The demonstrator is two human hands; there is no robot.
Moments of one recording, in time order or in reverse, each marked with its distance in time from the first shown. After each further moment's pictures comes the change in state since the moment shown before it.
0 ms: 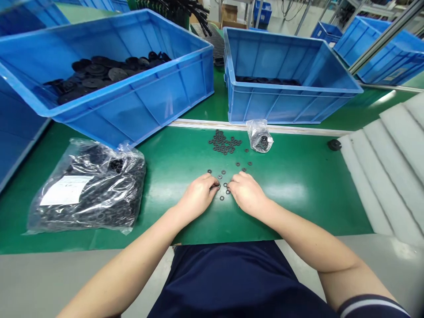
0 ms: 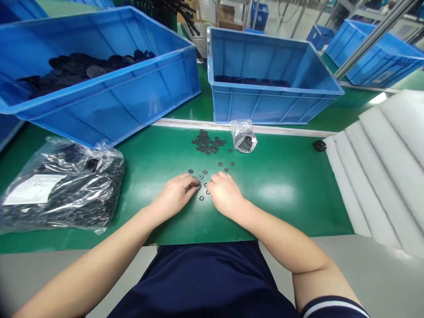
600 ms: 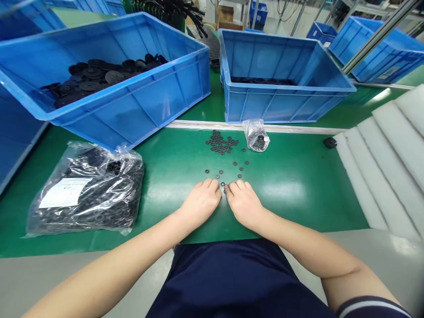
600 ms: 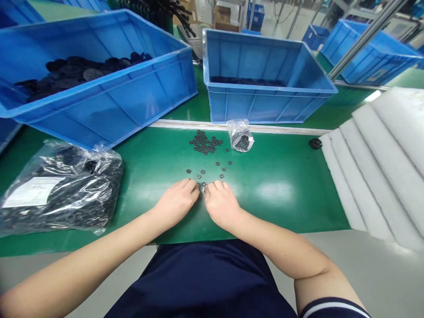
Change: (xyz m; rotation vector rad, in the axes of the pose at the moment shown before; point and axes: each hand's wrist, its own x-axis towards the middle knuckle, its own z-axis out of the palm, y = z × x) left_hand -0.008 0.035 -0.013 0.607 -0.207 0.272; right_hand -0.027 -0.023 0.015 -0.137 0.145 -0.010
